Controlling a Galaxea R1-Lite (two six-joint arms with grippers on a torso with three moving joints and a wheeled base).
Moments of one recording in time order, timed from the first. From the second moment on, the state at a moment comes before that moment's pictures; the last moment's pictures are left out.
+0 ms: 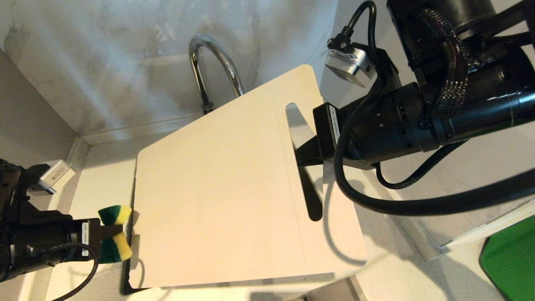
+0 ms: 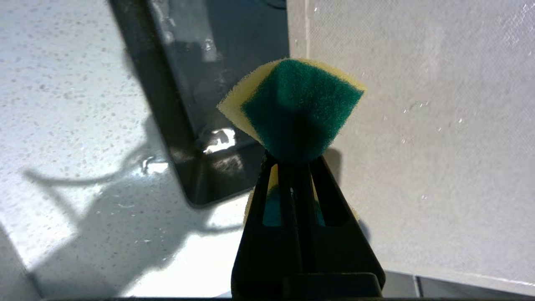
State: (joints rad) left arm -0.49 1.24 -0.71 0.05 0.21 -0.38; right arm 0.60 1.60 -1.69 0.66 0.36 0.36
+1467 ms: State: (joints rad) left arm -0.78 1.46 -1.00 0.06 0.27 -0.47; right arm 0.60 1.60 -1.70 0.66 0.36 0.36
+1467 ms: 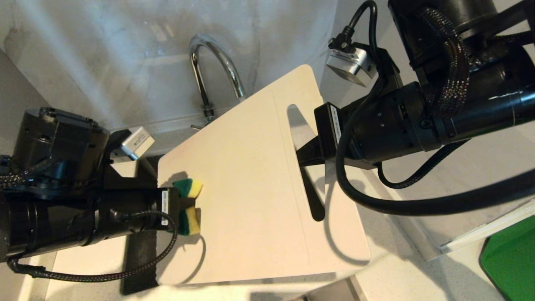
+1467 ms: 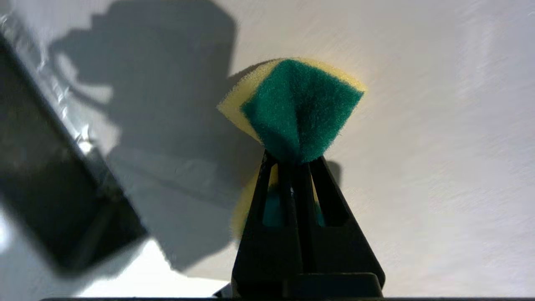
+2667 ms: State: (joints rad) left arm -0.53 1.36 -0.73 -0.04 0.19 -0.47; right arm 0.59 1.60 -1.79 0.66 0.36 0.37
